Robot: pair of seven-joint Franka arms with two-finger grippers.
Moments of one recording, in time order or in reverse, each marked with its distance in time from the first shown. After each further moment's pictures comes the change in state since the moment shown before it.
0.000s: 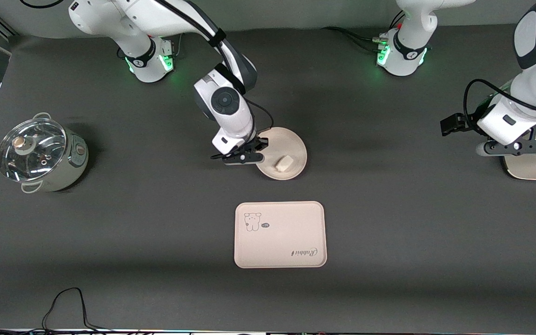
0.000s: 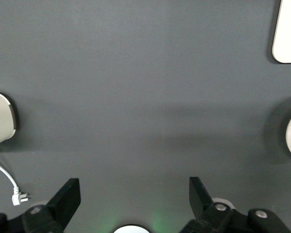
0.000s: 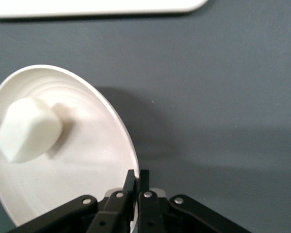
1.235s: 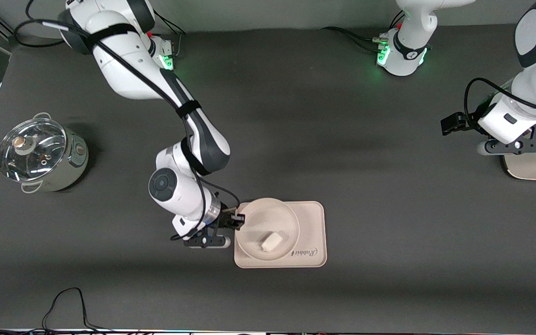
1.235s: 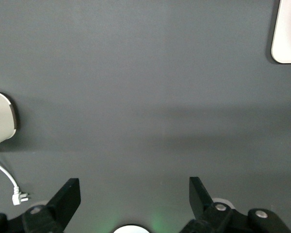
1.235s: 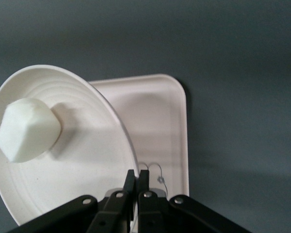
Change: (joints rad) left arm 0.000 -0.006 0.001 0.000 -0.001 -0.002 0.000; right arm -0.309 0.470 0.008 0.720 0.144 -0.044 -0.272
